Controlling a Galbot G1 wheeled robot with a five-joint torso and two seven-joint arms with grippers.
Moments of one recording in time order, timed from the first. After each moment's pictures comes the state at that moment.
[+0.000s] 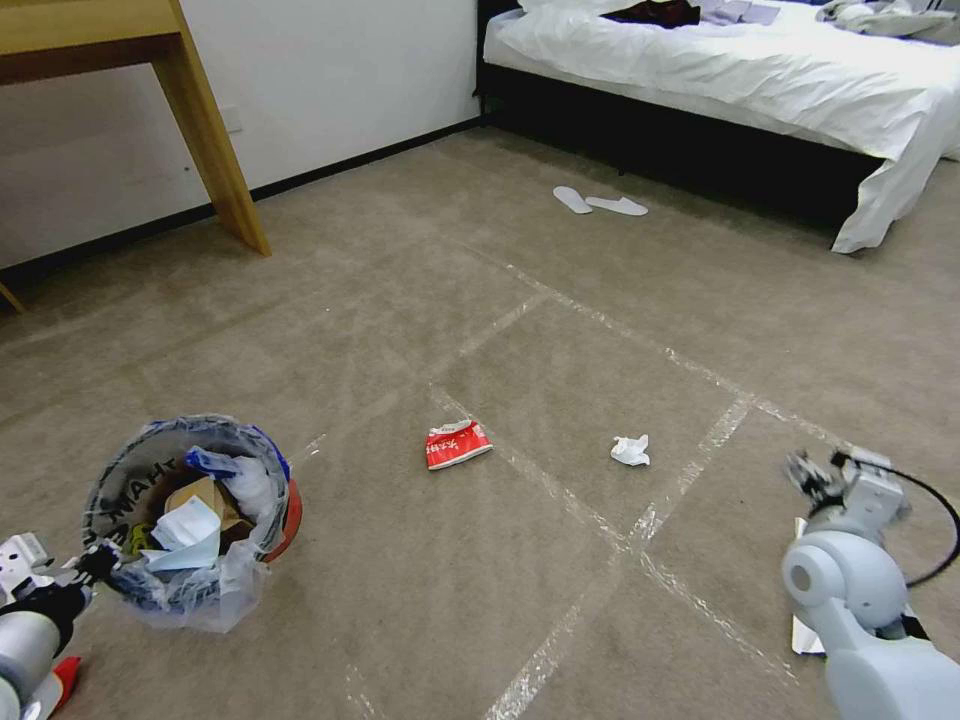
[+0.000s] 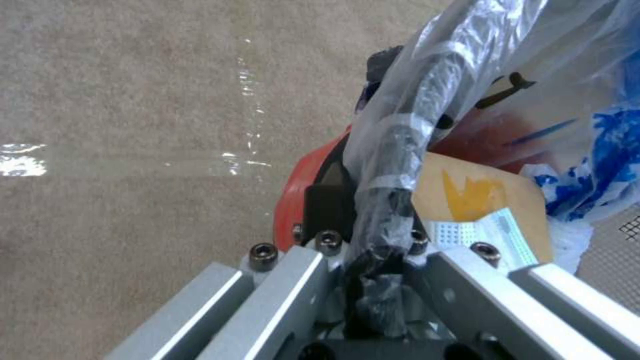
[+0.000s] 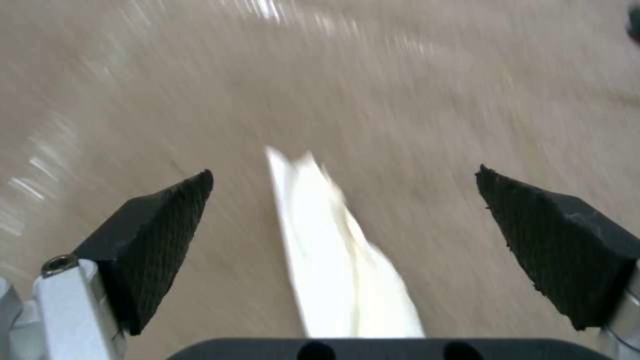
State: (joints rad) left arm 1.59 -1.32 -1.19 -2.13 -1.10 0.68 -0.26; right arm -1.29 1.07 0.66 1.70 0.75 -0.55 0.84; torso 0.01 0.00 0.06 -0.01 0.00
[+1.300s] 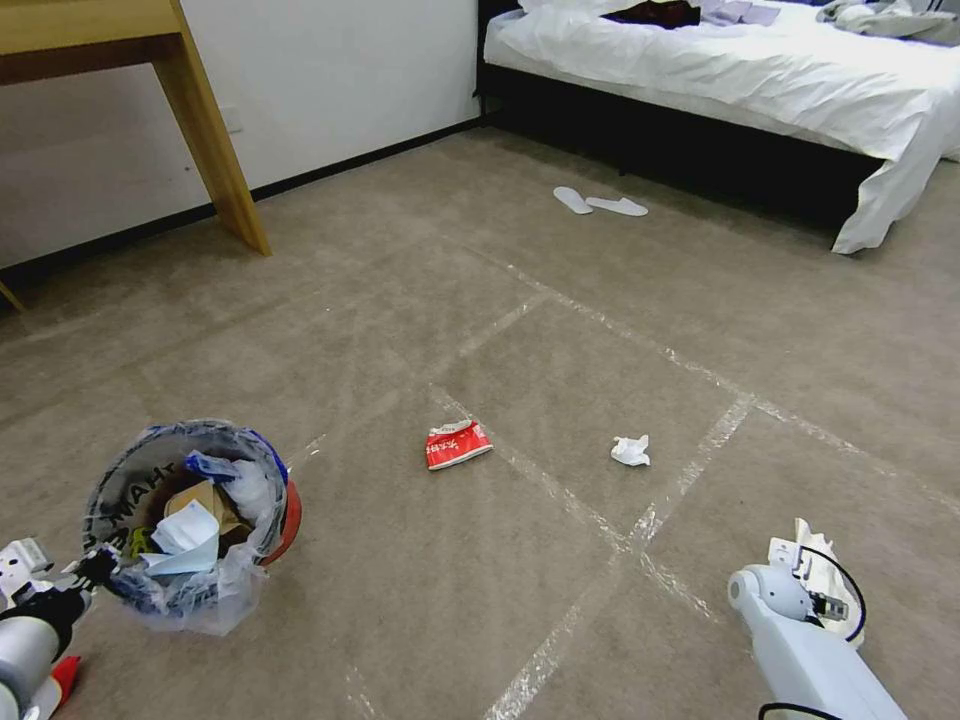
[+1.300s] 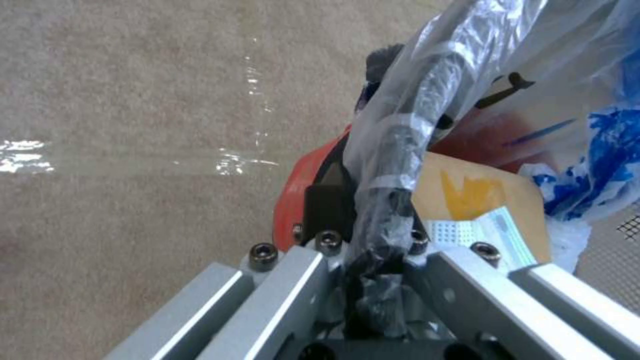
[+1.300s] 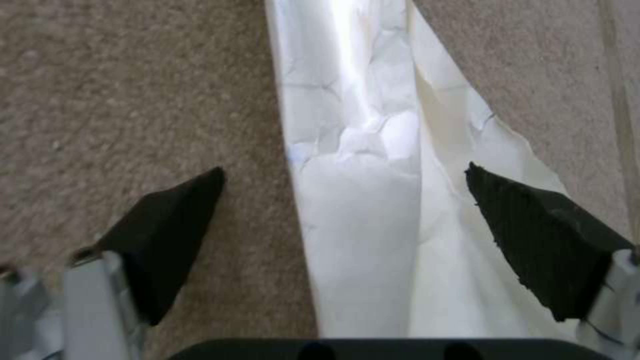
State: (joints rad) left arm 1.61 -1.32 -1.20 -2.11 -1.09 0.66 -0.23; right arm -0.95 1.12 0.43 0.95 0.61 -0.47 0.72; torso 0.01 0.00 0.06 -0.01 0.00
